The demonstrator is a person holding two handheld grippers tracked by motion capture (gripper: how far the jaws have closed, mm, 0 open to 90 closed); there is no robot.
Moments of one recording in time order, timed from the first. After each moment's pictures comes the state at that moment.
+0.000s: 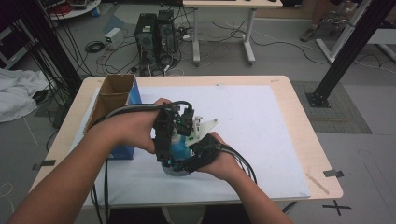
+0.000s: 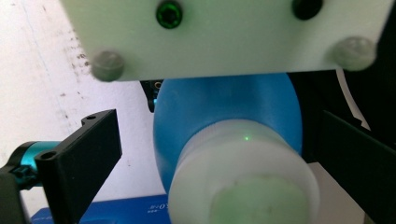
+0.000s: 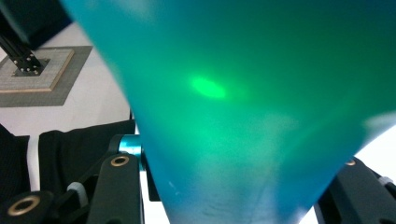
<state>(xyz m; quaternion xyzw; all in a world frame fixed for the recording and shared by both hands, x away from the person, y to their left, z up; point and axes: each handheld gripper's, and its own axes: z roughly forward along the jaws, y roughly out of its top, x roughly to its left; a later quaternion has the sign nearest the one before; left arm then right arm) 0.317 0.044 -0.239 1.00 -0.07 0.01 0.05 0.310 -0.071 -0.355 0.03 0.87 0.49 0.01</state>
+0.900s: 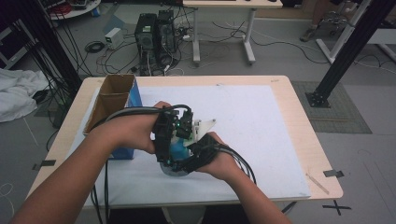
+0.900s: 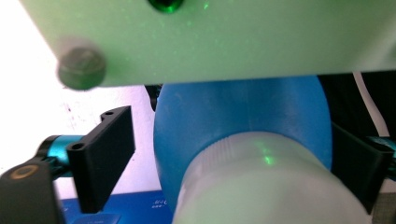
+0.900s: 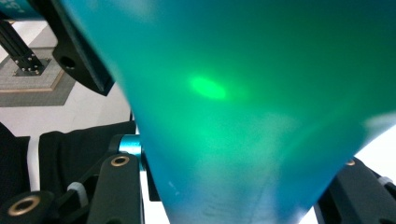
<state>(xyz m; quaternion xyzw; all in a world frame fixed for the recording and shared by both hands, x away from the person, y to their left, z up) 0.316 0.046 -0.248 1.00 -0.07 0.02 0.04 0.310 -0.067 -0.354 0.02 0.87 0.49 0.01</state>
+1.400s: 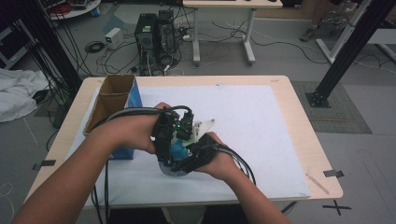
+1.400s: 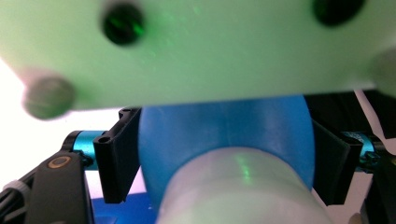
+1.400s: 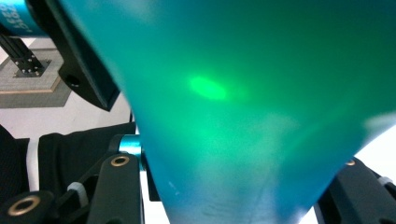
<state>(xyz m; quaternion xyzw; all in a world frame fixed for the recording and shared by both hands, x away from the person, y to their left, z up) 0.315 0.045 -0.248 1.00 -0.07 0.01 0.03 0.310 -0.065 -0.355 0.03 0.87 0.49 0.01</state>
